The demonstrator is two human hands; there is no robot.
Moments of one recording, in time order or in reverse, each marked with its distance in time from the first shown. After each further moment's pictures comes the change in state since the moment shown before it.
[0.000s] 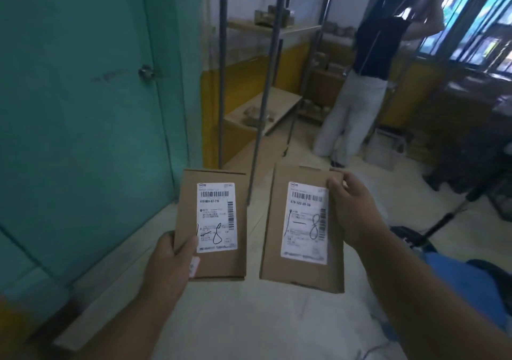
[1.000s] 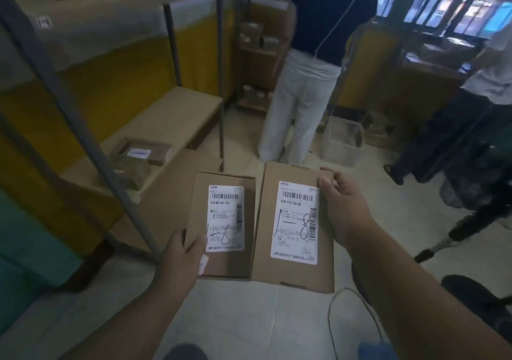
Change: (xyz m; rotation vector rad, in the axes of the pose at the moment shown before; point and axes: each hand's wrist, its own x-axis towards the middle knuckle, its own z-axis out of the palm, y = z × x) left_hand 0.409 0.160 0.597 0.126 -0.284 0.013; right_hand 0.648 0.072 -0.197 0.150 0.167 0.144
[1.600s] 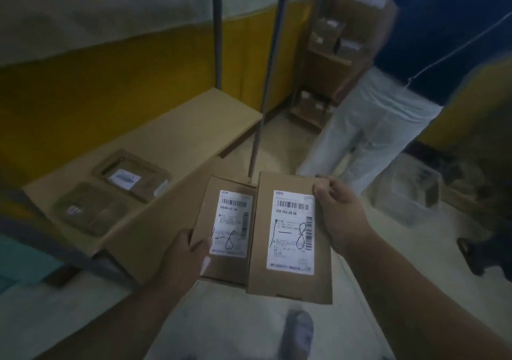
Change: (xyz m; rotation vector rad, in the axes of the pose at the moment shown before) left_hand 0.297 0.047 0.114 -0.049 0.114 -0.237; right_hand 0.389 -0.001 0.116 -0.164 -0.344 -0.022
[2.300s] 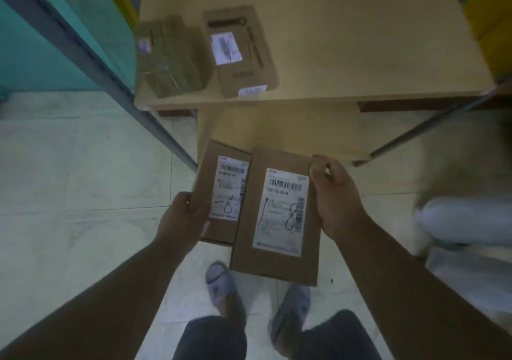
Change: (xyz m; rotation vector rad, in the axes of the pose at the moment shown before) left_hand 0.082 -0.147 0.069 -0.099 0.680 -0.587; right_hand 0.185 0.160 0.194 -0.295 -0.765 0.149
